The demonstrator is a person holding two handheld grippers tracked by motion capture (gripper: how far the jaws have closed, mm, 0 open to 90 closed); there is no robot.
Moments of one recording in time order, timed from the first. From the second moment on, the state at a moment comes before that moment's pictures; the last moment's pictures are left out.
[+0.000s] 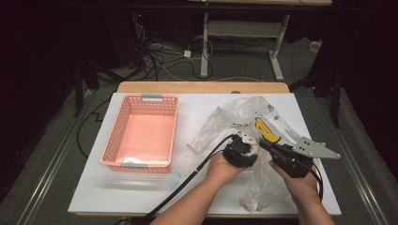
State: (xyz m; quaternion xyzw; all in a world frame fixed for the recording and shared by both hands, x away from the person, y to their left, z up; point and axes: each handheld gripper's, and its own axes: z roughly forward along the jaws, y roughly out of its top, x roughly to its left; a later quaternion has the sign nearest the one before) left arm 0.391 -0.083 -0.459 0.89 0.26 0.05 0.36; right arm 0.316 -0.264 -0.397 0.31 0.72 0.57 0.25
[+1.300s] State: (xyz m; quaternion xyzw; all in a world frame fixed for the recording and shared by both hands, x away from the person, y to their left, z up) left arm 0.313 0.005 -0.483 0.89 0.29 0.09 0.35; right arm 0.314 -0.268 -0.399 0.31 0.72 0.56 0.25
